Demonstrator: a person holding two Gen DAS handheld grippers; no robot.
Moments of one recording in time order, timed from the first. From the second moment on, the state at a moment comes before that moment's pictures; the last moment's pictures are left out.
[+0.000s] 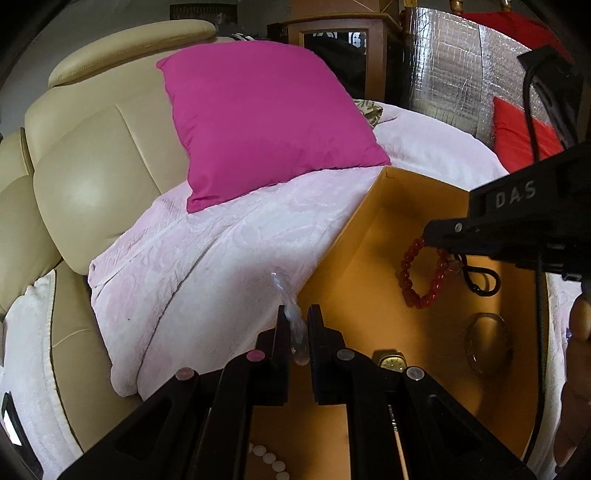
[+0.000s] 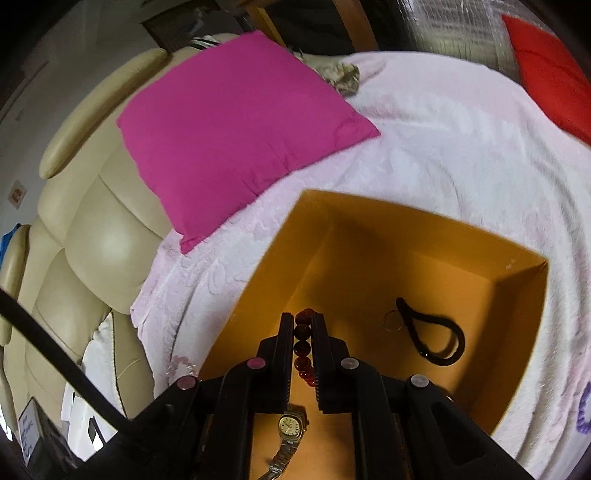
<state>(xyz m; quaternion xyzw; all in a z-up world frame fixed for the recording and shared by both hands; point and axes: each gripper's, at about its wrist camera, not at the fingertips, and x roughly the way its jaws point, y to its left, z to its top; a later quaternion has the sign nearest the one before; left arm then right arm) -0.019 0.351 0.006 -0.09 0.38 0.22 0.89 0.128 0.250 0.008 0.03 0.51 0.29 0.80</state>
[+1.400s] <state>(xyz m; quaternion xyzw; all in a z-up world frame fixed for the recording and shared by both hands) 0.025 0.154 0.051 0.04 0.31 0.12 0.94 0.049 -0.127 0.048 0.15 0.38 0.10 0.91</state>
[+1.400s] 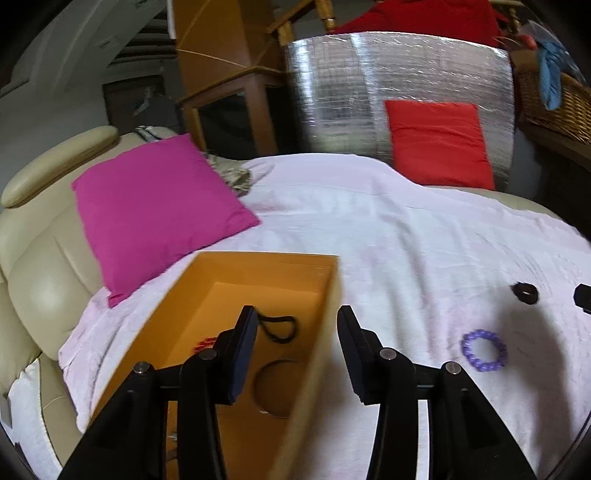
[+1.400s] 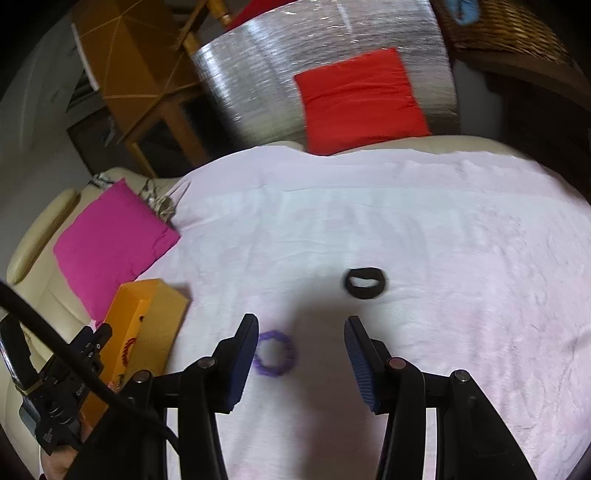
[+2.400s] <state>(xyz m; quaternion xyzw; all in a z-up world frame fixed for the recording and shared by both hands) 0.066 0.060 -0.002 0.08 0.42 -0.04 0.90 0.161 -0.166 -0.025 0.19 0.45 0.07 0.87</state>
